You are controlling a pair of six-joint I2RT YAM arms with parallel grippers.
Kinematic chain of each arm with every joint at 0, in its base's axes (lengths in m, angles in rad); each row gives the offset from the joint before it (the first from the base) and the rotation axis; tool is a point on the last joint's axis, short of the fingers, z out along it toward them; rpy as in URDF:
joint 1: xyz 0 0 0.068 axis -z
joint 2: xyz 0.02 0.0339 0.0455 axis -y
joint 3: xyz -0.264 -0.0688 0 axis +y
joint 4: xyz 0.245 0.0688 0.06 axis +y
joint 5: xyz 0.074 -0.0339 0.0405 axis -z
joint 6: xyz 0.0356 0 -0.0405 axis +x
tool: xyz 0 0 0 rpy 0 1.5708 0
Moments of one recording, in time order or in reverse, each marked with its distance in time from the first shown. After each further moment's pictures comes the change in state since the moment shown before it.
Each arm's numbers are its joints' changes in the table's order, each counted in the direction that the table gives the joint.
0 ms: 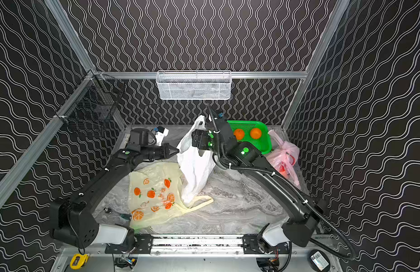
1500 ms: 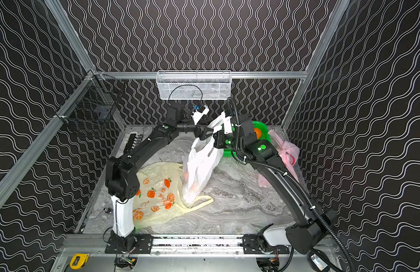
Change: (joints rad) left arm 0.225 -0.687 -0.807 -0.210 0.133 0.609; right arm 0.256 0.105 0.131 -0.013 -0.390 -0.208
